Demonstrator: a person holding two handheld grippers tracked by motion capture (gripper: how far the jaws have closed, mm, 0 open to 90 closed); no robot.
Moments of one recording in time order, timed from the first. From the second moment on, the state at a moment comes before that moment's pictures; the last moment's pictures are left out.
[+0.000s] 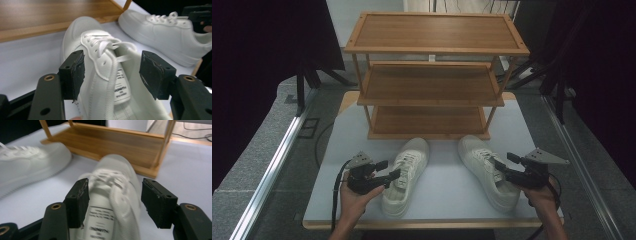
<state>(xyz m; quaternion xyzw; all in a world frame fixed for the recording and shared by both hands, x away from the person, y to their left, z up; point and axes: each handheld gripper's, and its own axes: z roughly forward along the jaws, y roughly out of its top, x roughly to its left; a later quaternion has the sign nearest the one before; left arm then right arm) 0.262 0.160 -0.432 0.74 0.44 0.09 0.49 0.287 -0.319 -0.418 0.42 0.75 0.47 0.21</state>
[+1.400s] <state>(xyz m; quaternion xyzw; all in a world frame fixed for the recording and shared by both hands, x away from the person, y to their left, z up) 0.283 0.132 -0.461 0.75 0.47 0.18 0.43 0.327 -0.313 -0.451 0.42 0.79 0.40 0.21</state>
